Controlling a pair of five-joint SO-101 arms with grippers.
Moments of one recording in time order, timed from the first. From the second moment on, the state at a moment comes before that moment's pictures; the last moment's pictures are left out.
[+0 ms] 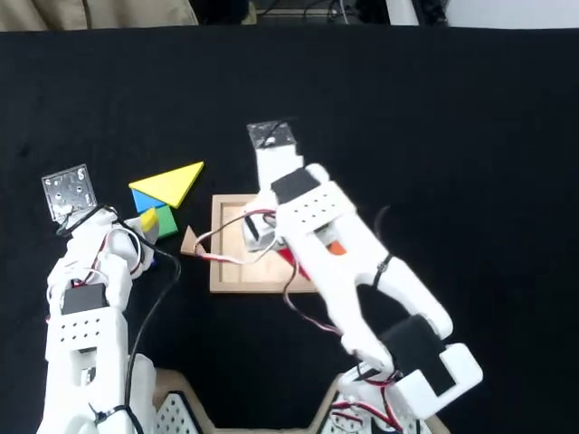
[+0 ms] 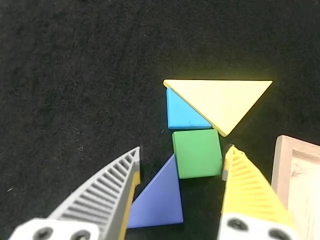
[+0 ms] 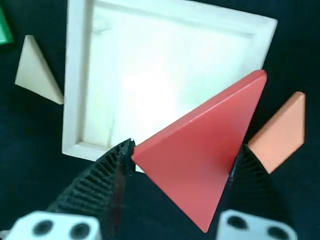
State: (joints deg) left arm -17.0 -55.3 77.7 29.6 7.3; right arm -31.5 -3.8 23.3 70.7 -19.9
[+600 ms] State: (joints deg) left arm -17.0 -55.3 77.7 29.6 7.3; right arm -31.9 5.0 23.4 65.3 -20.1
